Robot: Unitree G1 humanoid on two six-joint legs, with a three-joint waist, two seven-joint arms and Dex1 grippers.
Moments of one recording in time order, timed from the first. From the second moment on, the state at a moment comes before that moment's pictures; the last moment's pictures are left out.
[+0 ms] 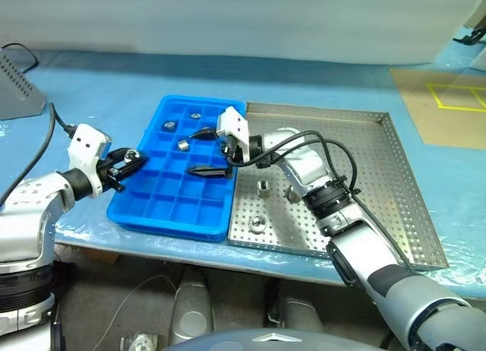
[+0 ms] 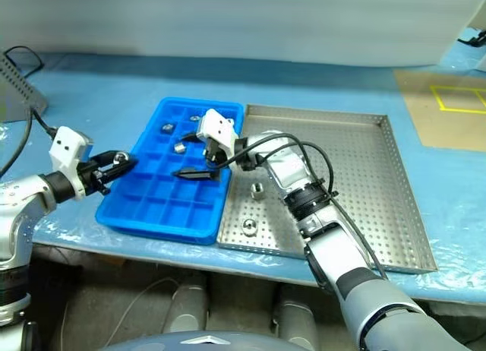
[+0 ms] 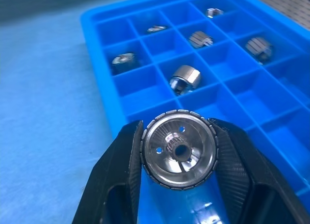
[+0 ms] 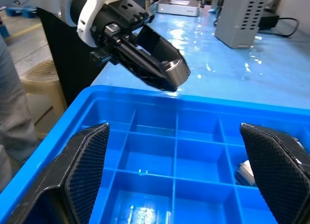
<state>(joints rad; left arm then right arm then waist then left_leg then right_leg) -0.21 0.60 0.37 -0.26 -0.28 0.71 -0.75 -0.89 -0.14 0.34 0.44 0.17 0.17 1.09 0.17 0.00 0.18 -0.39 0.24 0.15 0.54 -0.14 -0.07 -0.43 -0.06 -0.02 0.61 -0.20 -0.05</state>
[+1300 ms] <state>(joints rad) -0.38 0.55 0.15 -0.11 -0.36 0.71 -0.62 -0.81 -0.22 0.32 0.40 0.12 0.19 1.02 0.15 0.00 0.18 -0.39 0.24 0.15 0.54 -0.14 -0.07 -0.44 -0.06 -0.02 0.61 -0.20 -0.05</state>
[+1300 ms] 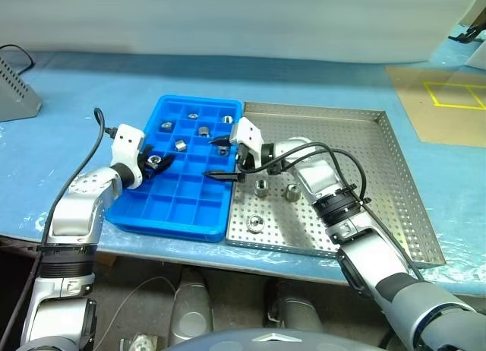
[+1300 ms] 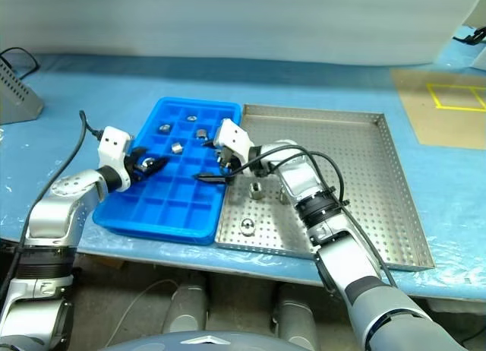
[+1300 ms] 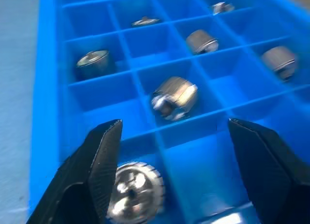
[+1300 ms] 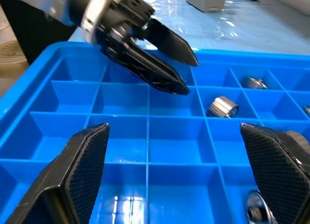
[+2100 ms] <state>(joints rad) -0.89 0.39 -0.49 0.46 -0.08 0.25 -1.20 -0.31 -0.56 -0.04 -0.21 0.25 0.56 0.82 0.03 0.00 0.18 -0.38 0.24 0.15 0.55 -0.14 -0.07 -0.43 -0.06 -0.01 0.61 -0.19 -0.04</state>
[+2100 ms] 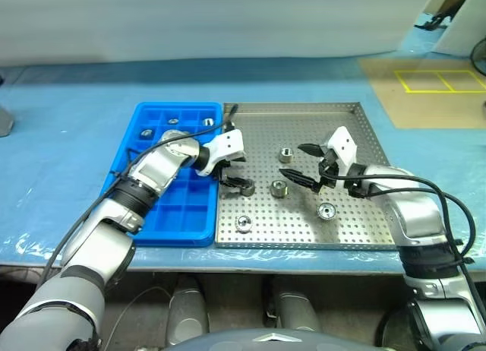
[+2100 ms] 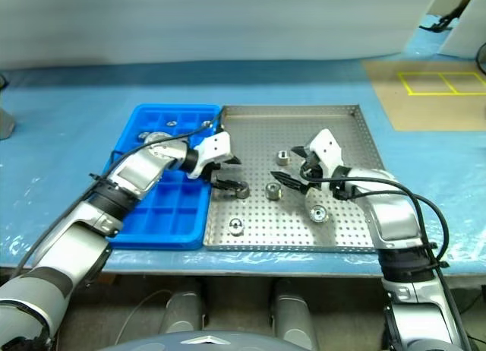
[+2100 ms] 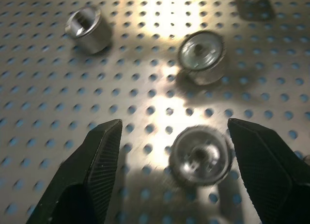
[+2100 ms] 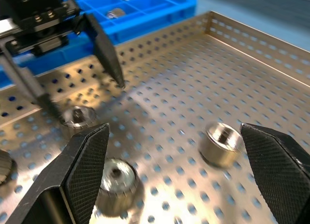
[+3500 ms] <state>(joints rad) -0.92 0.37 -0.52 0.67 0.18 -0.08 -1.32 -0.22 -0.55 0.00 -0.28 0.23 0.57 0.64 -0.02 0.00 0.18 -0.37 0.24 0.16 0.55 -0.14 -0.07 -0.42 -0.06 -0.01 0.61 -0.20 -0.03</state>
